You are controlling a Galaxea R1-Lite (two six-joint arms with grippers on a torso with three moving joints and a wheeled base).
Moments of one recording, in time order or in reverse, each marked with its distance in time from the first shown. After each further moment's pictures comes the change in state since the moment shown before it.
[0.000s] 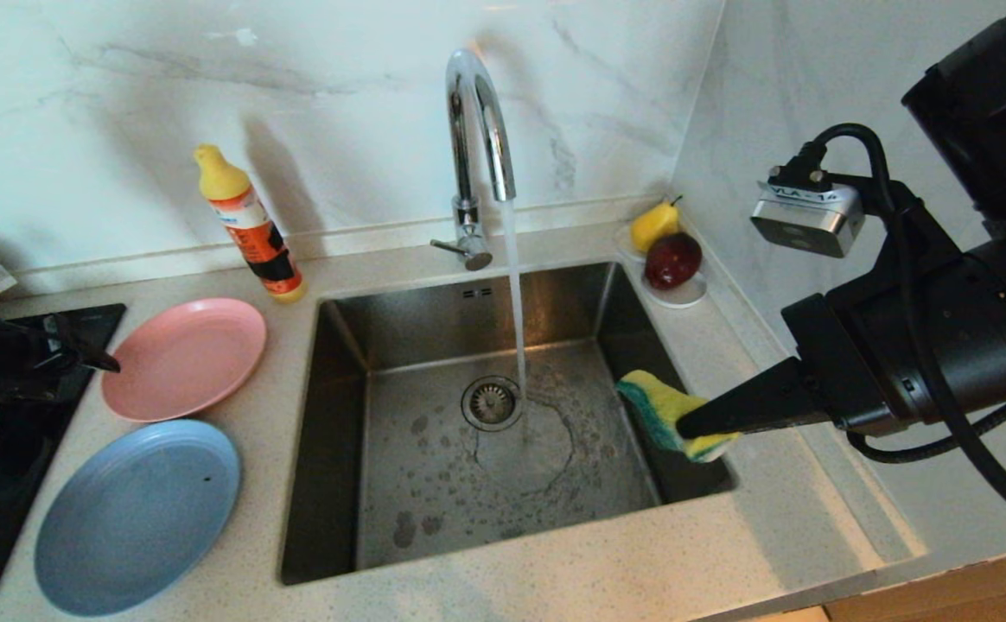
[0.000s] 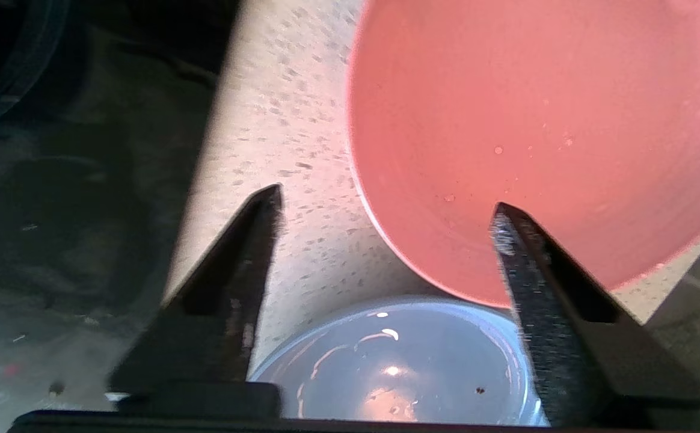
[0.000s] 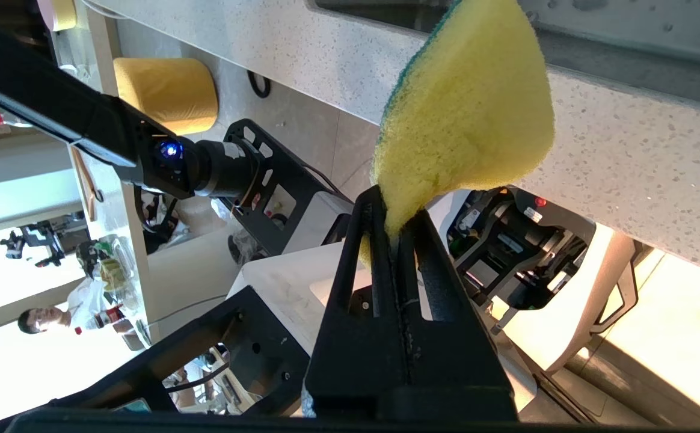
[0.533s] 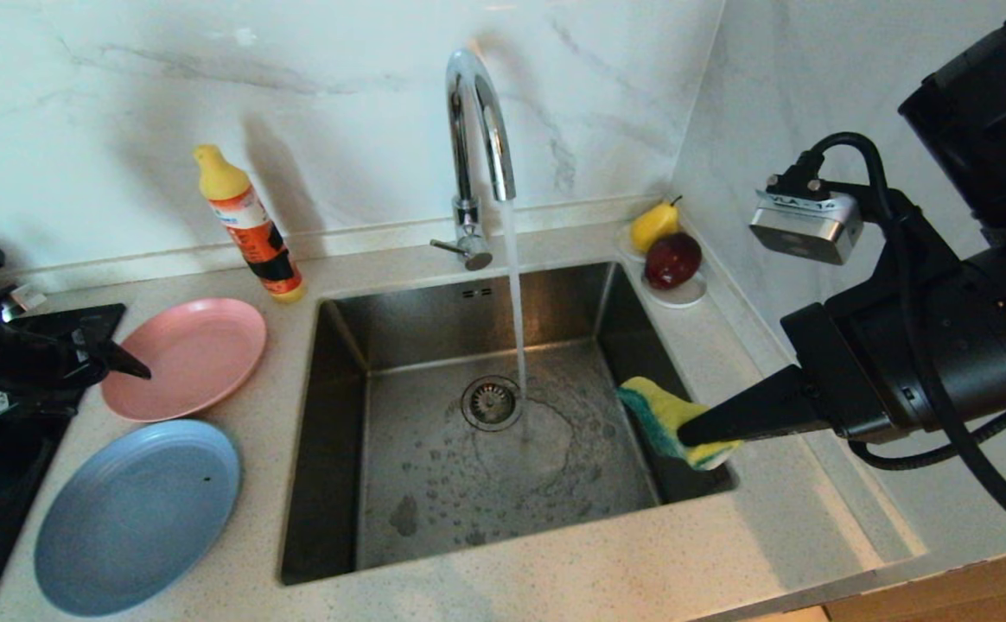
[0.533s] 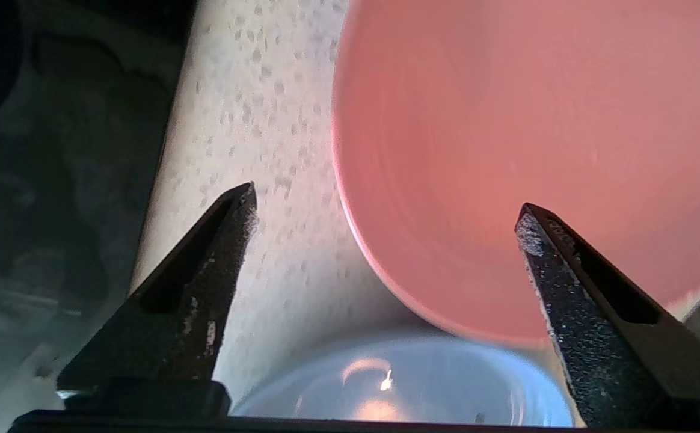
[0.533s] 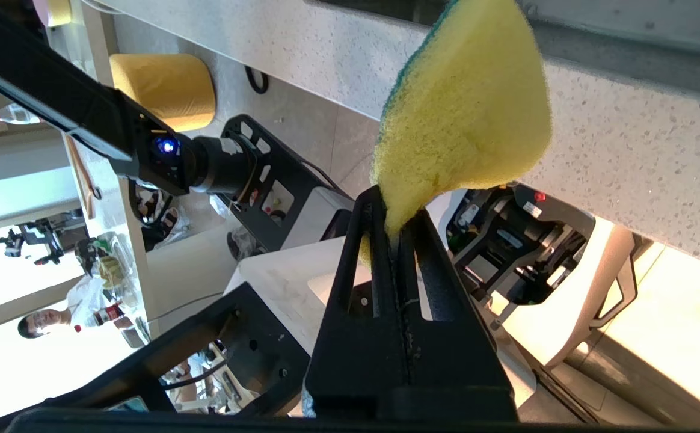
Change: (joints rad) left arm -0.015 0.068 -0.003 -0.031 -0.013 -0.033; right arm 0.000 -0.003 0.016 0.000 -0.001 0.000
